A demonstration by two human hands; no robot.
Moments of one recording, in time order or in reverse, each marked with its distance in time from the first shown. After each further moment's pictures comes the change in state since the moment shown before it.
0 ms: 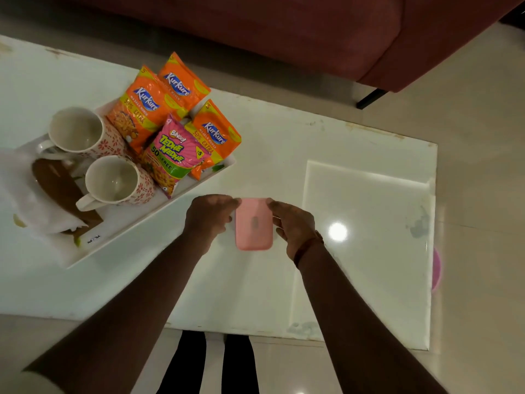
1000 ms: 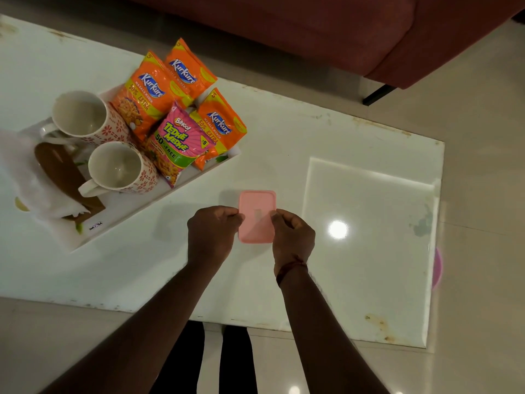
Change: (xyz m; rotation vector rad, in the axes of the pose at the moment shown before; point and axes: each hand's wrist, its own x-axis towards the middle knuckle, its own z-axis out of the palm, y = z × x) left_hand -0.041 -0.032 0.010 0.292 0.258 0.326; right_hand -0.024 0.048 0.014 -0.118 0.366 -0.288
